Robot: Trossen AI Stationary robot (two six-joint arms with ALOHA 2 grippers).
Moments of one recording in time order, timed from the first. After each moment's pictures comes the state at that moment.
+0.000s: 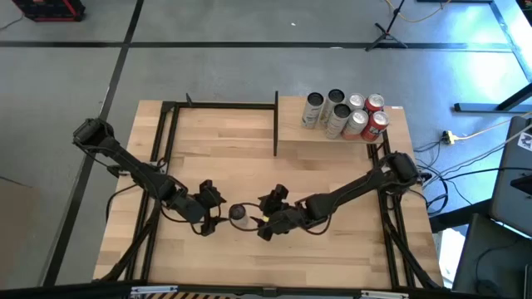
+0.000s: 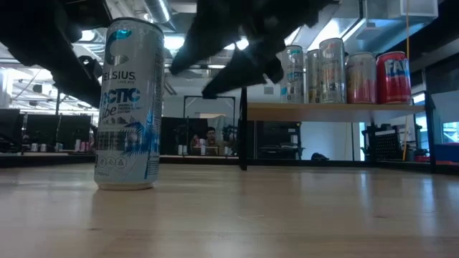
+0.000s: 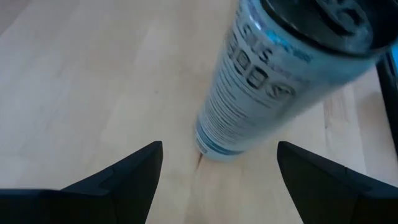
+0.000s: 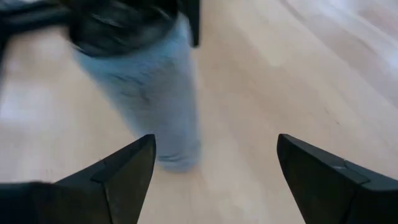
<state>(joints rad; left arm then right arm) -0.56 1.24 0.61 -0.20 -0.42 -0.70 0.40 1.96 1.33 -0.10 0.52 0.55</state>
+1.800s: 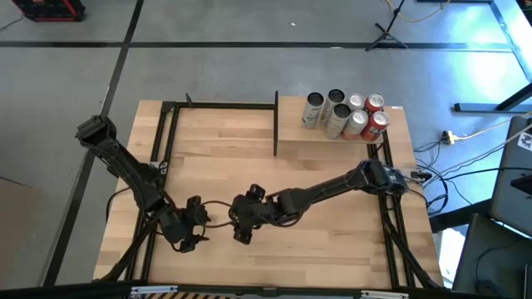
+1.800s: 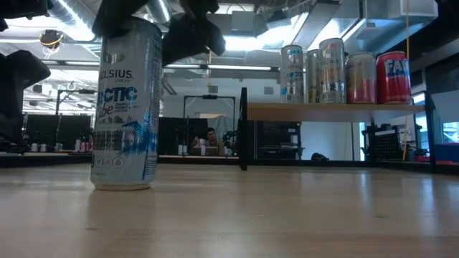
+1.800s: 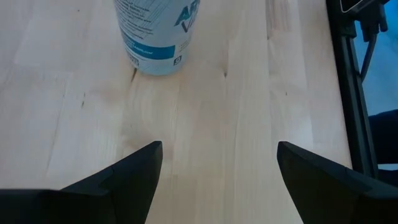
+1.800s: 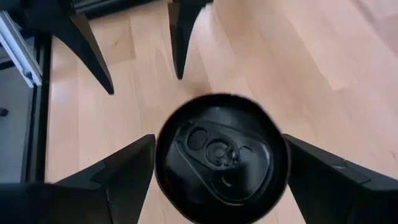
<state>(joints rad) -0.81 1.24 0.61 -0.32 -0.36 -0.86 0.33 2.21 1.96 -0.55 0.27 0.52</state>
